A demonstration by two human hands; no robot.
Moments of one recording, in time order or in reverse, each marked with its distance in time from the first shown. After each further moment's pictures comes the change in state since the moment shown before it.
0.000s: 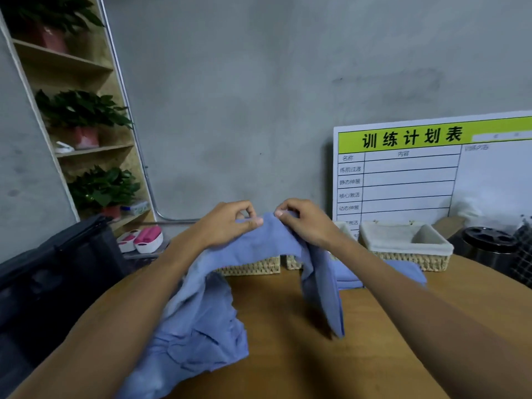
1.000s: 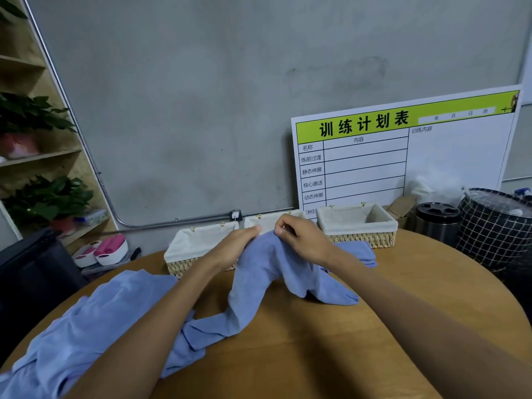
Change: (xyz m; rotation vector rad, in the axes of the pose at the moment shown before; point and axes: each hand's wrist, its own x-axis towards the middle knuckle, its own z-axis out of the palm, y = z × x) left_hand 0.019 0.069 0.128 -0.600 -0.162 -0.264; right_hand -0.085 0.070 -0.044 -0.071 0.015 0.078
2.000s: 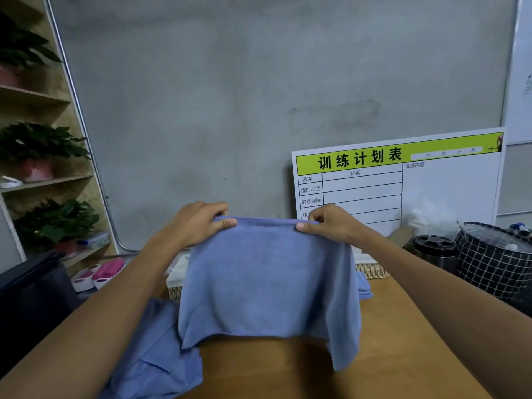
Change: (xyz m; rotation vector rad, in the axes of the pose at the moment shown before) left_hand 0.003 0.069 -0.111 1.040 0.267 0.359; right_hand 0.026 -0.009 -0.112 -0.122 -0.042 0.152
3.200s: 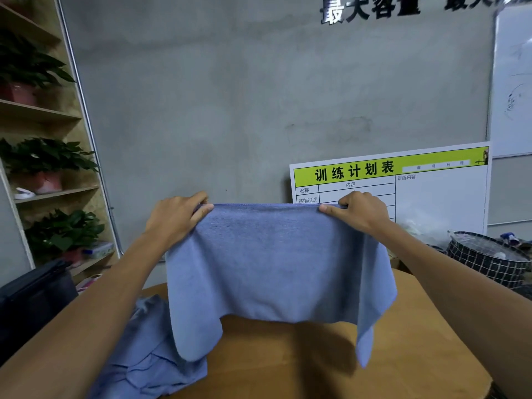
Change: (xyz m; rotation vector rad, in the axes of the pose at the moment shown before) left_hand -0.034 -0.004 -0.057 0.230 0.317 -0.024; right_hand -0.044 -0.019 -0.071 -0.435 0.366 0.152
